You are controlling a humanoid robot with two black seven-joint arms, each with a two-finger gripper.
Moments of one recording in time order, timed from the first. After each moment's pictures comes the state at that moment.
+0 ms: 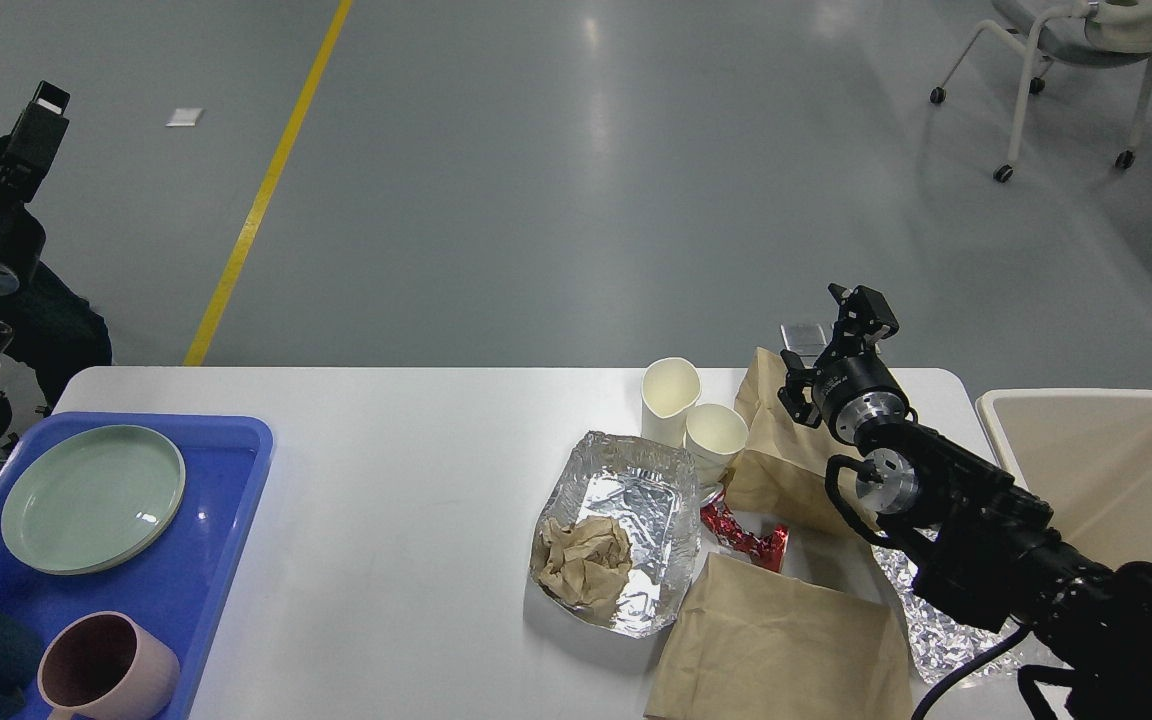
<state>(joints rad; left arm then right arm) -1.04 0.47 0.14 -0.17 0.20 0.19 -0.69 0.75 -0.09 0.52 0.43 0.01 0.03 0.36</state>
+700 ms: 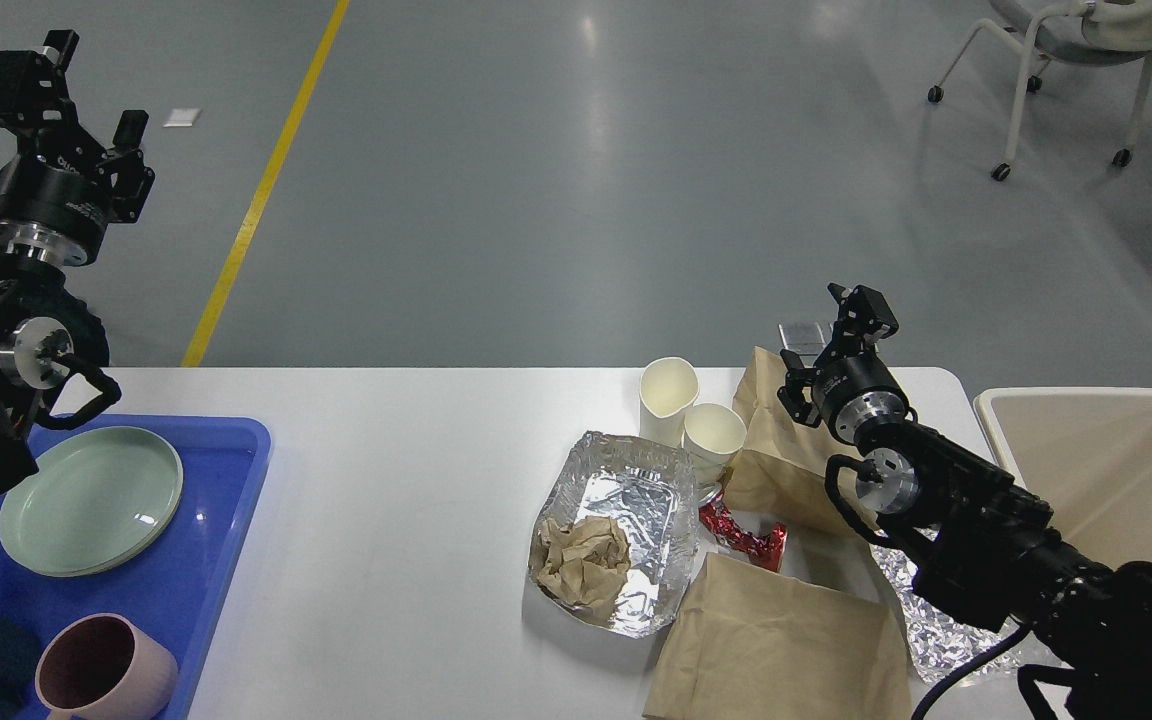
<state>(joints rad) -1.04 0.38 -0.38 -0.18 0.06 -0.39 -0.68 0.75 -0.09 0.52 0.43 0.01 0.03 0.36</state>
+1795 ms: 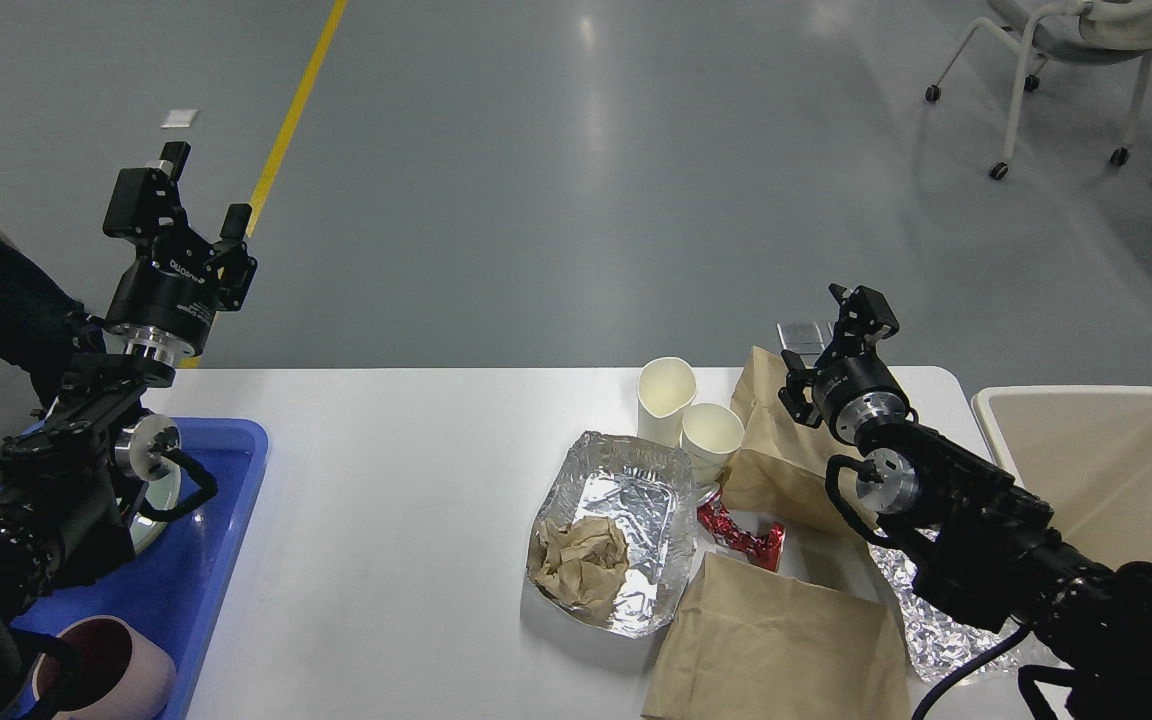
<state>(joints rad) -0.89 0.23 -0.38 -0.18 0.07 -0.40 -0.84 0.75 -0.09 0.52 0.43 0.01 0.03 0.36</state>
